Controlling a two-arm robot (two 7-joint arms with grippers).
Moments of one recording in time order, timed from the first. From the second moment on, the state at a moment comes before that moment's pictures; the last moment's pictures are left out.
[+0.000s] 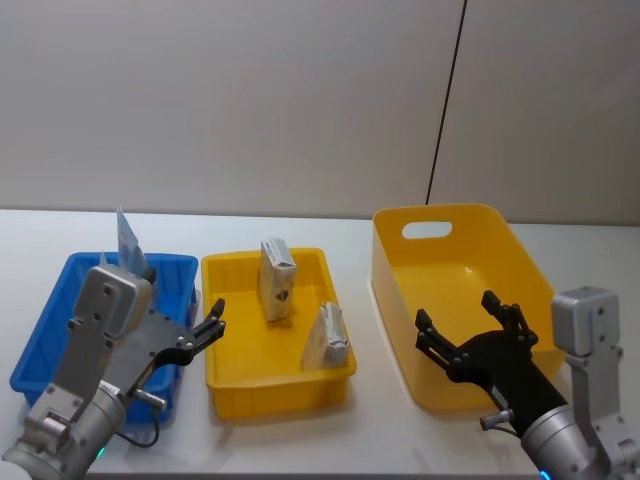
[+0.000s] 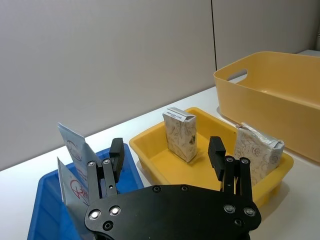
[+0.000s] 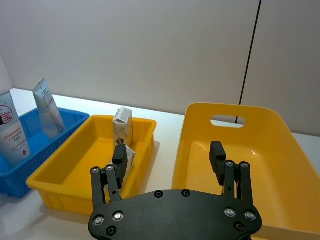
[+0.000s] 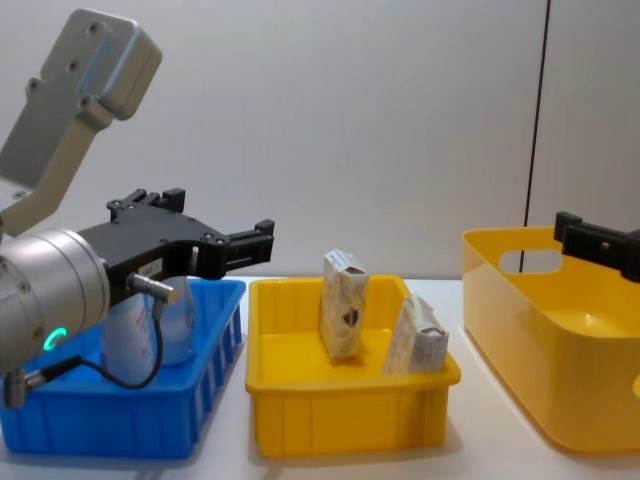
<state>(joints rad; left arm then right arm) -0.24 0.38 0.45 -1.63 -0.20 0.01 -0.01 -0.01 0.34 -0.23 -1.77 0.29 0.03 0.07</state>
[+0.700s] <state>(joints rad) -0.24 0.38 0.45 -1.63 -0.20 0.01 -0.01 -0.01 0.34 -0.23 -1.77 0.29 0.03 0.07</state>
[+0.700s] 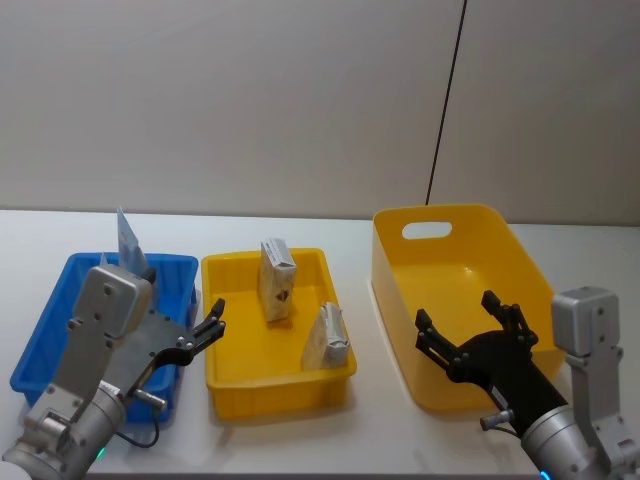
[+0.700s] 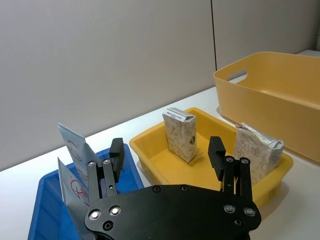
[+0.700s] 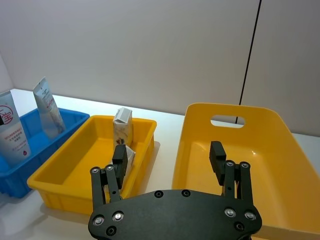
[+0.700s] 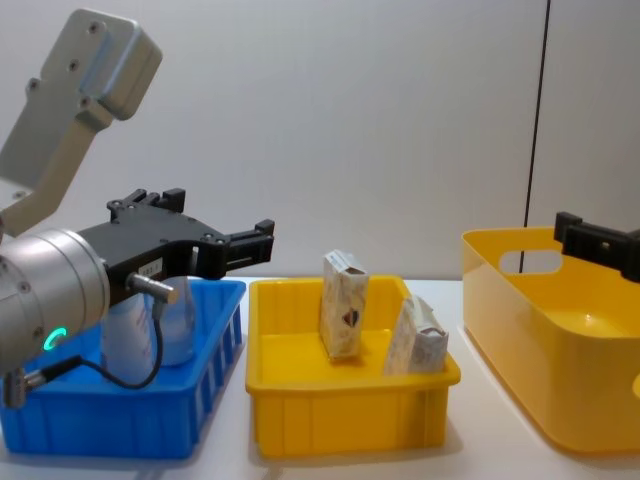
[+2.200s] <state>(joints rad) -0.24 0.38 0.45 -1.63 -0.20 0.01 -0.01 0.17 0.15 -0.35 -1.60 0.21 0.34 -0.03</state>
